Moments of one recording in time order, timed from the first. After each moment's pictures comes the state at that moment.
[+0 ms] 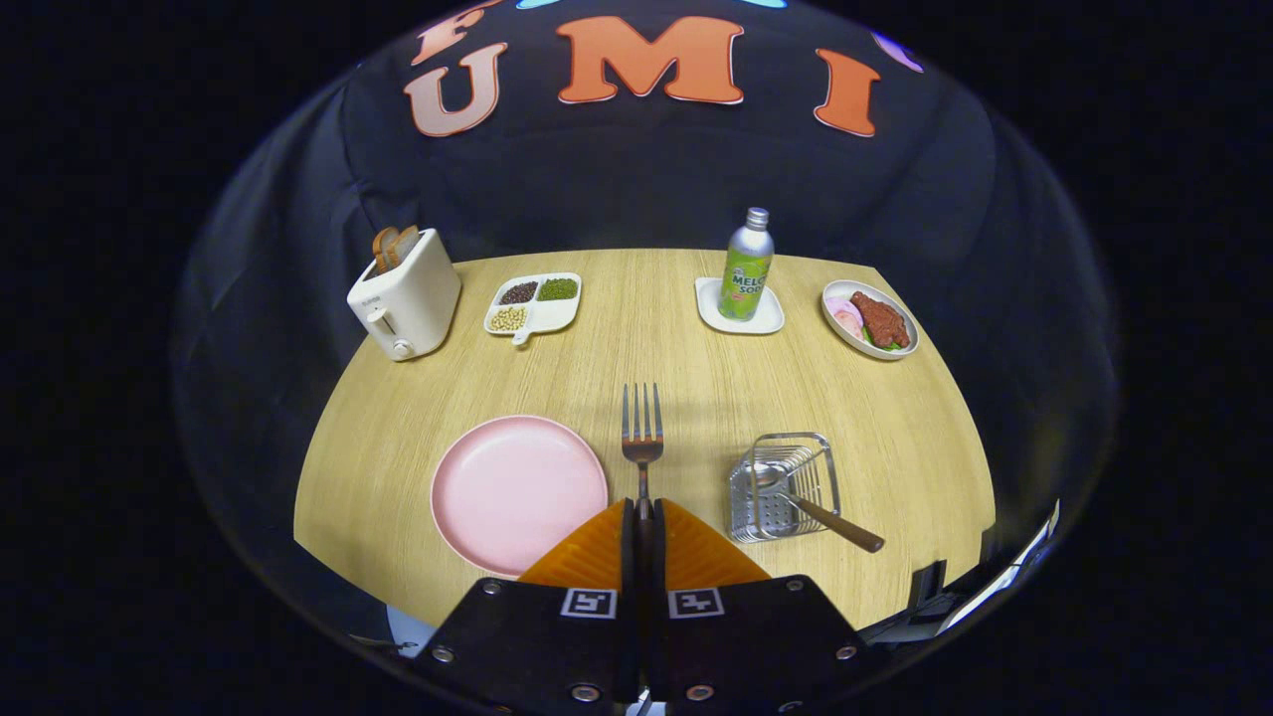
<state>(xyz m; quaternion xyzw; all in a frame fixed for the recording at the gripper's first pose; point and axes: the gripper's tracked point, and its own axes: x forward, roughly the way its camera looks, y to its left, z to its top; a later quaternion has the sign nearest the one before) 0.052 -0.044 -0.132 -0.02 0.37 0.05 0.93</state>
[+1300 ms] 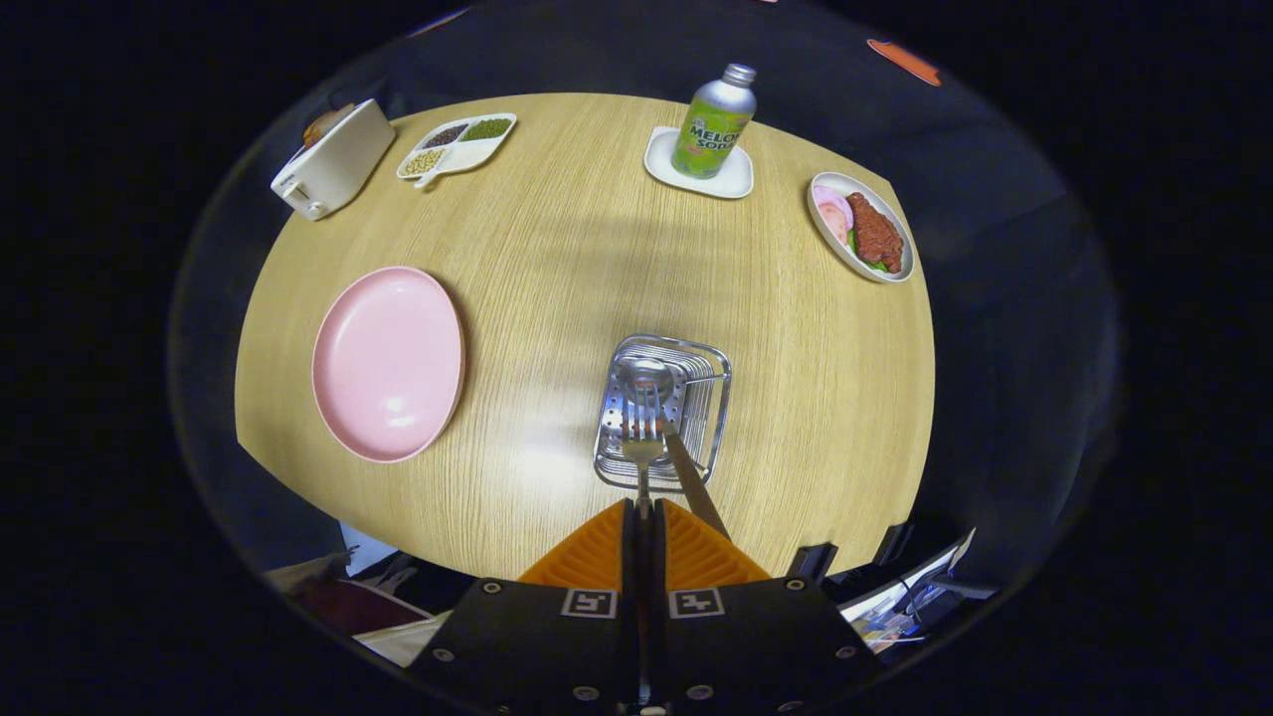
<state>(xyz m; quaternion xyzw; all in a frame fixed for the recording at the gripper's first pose) 0.050 -0.134 -0.187 -0.15 0.60 0.04 0.79</state>
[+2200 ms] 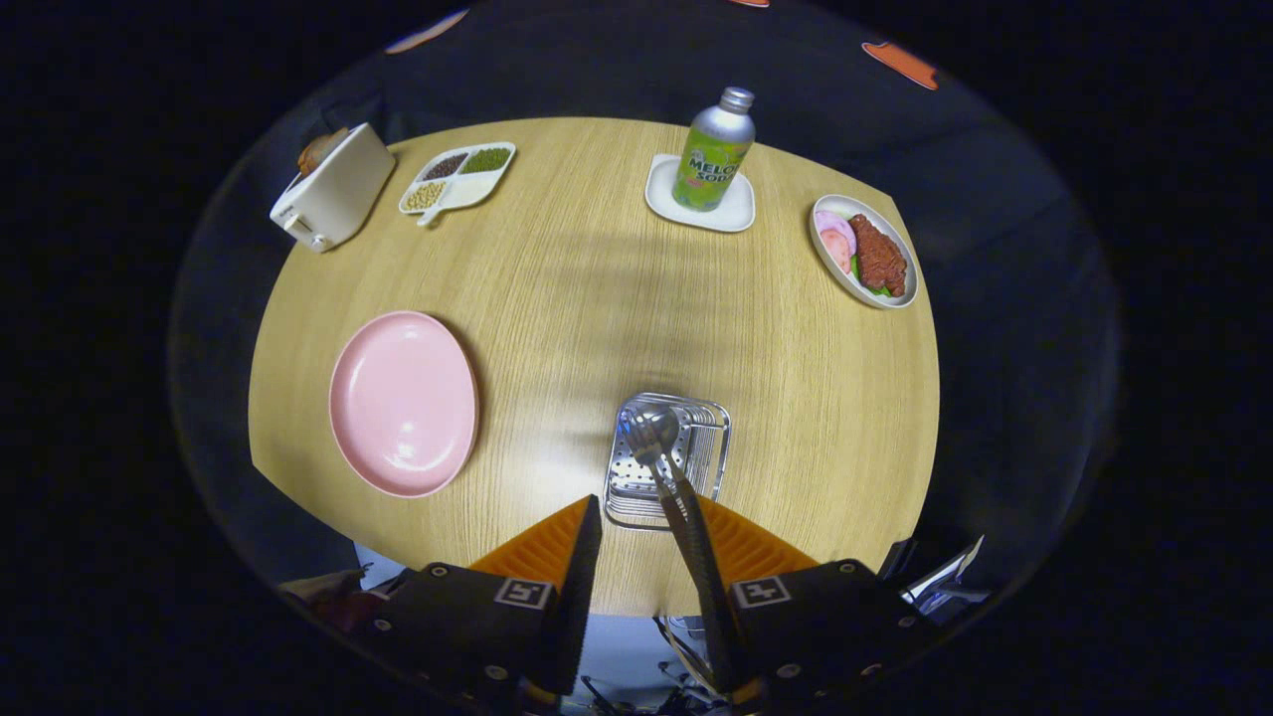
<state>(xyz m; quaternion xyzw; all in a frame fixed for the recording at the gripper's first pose) 0.081 -0.119 -0.148 -0.10 0.54 0.05 0.83</state>
